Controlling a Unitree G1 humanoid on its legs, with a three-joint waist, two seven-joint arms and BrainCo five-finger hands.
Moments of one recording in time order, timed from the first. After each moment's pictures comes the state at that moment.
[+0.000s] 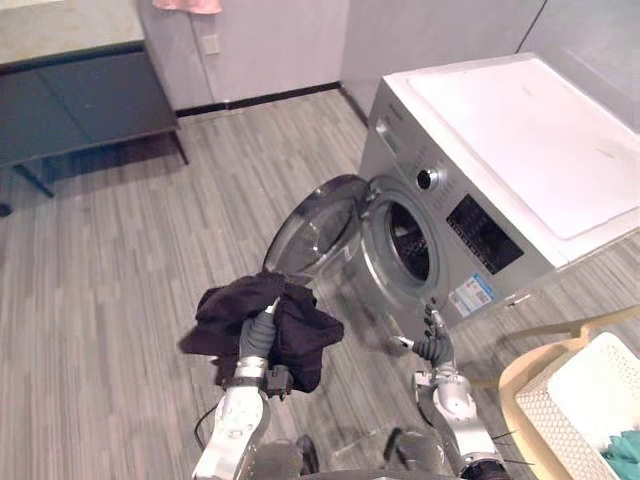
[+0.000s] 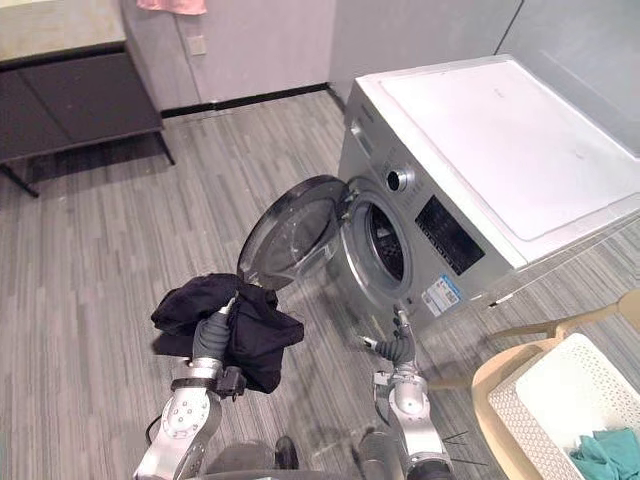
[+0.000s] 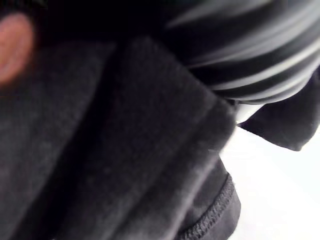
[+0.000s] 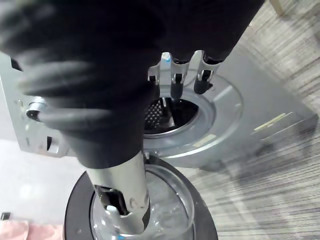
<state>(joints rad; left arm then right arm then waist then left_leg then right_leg) 0.24 0.14 -0.30 -0.08 -0.16 -0.28 0.22 0.05 -0.05 0.06 0.45 0.01 -0.17 -0.24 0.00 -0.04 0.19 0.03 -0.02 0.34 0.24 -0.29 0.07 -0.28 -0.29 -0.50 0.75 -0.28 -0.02</state>
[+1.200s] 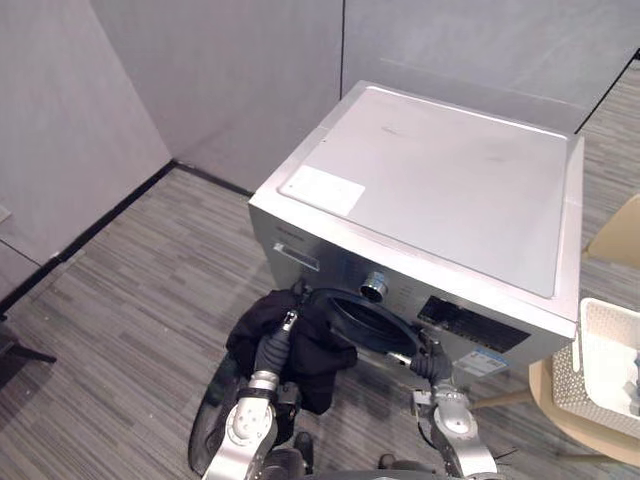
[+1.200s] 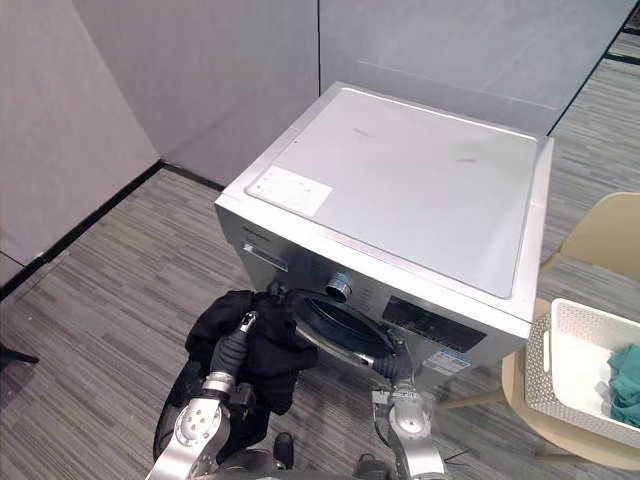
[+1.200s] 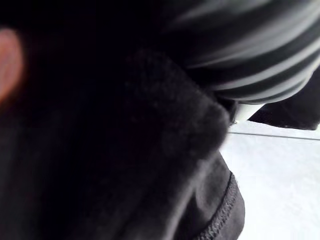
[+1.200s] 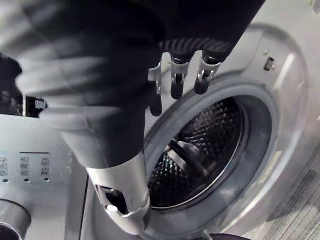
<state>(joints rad) 0.25 0.13 -0.33 0.05 -0.14 -0.24 0.15 0.16 -0.06 0.10 0.38 0.04 -0.17 -0.19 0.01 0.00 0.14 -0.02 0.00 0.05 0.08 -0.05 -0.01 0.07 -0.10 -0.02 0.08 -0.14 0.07</state>
